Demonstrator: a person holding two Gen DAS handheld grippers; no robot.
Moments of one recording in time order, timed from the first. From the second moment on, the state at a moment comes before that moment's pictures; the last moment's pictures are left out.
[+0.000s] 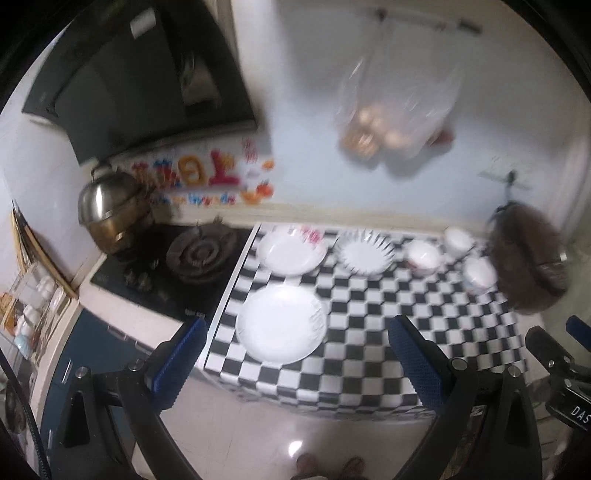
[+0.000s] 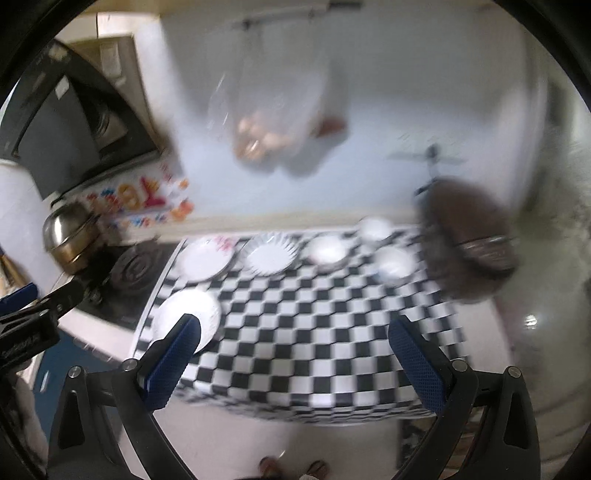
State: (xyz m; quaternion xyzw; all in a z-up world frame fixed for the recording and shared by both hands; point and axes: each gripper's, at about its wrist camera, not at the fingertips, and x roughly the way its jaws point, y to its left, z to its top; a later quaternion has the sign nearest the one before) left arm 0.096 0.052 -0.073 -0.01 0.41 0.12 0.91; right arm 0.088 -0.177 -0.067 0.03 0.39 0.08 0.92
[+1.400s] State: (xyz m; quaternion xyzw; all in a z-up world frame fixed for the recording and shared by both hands) left arm 0.319 0.271 -0.400 -0.10 0.71 -0.01 0.69; right arm 0.389 0.055 -0.449 0.09 0.76 0.16 0.62
